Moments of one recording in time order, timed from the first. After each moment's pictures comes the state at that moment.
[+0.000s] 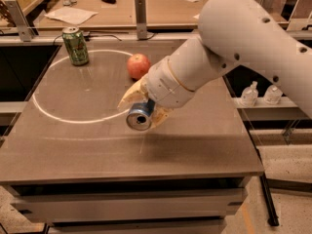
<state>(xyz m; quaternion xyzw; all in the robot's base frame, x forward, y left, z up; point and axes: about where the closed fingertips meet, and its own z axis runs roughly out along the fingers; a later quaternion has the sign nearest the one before) 0.477 0.034 0.889 -0.93 0.12 -0.01 0.36</state>
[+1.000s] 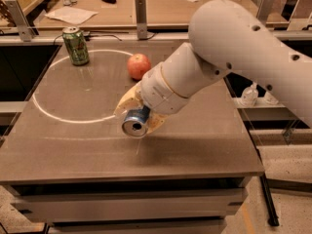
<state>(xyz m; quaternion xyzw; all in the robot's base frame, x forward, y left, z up) 0.470 0.043 0.881 -0.93 0.11 -0.02 0.34</state>
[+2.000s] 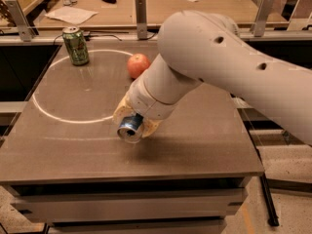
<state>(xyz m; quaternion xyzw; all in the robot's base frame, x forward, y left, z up) 0.478 0.046 0.858 -0.95 0.13 -0.07 0.26</state>
